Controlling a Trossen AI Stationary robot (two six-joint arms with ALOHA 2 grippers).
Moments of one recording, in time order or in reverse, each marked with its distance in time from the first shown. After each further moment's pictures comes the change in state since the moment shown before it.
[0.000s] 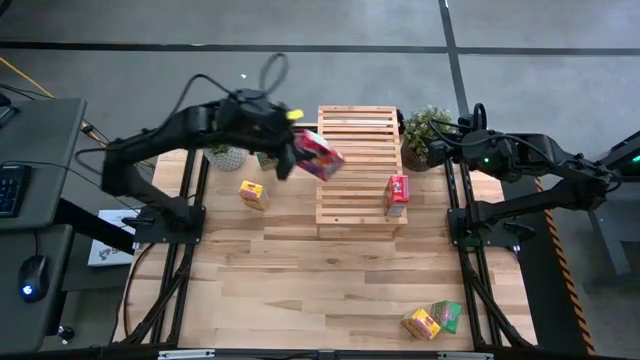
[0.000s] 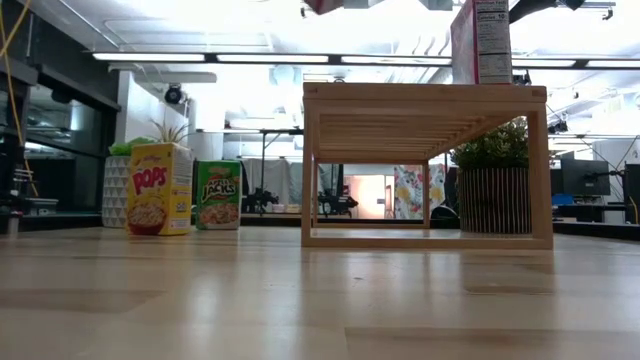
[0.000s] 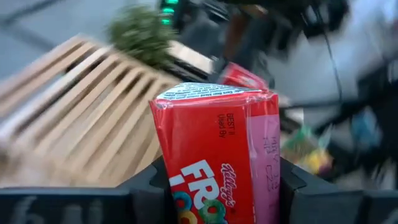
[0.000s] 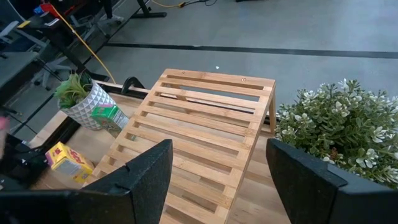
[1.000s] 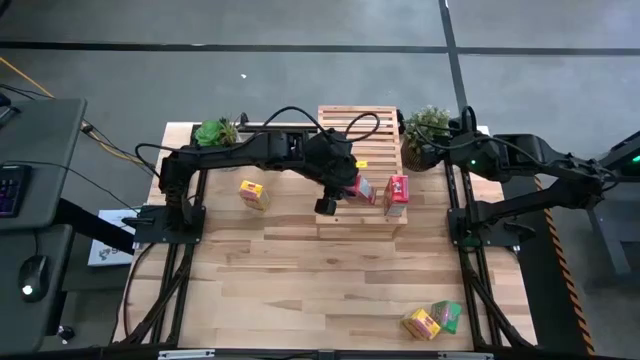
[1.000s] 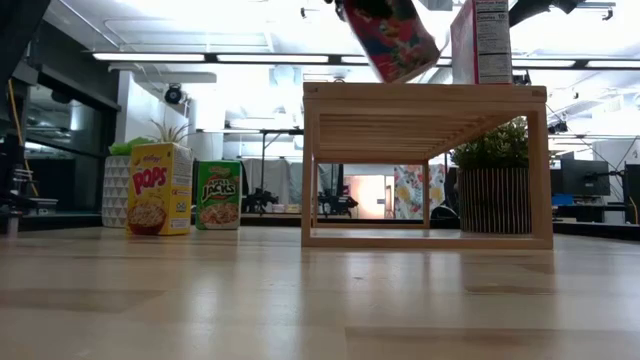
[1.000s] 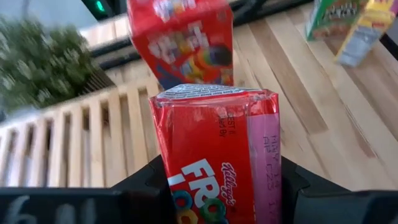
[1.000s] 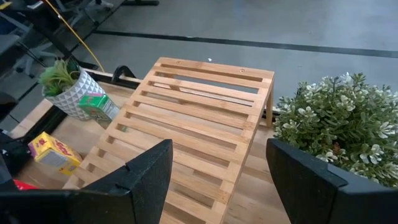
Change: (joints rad) left arm -0.116 0.433 0.224 -0.037 0.001 0.642; right arm 0.000 0.051 -0.001 -0.015 -0.004 0.008
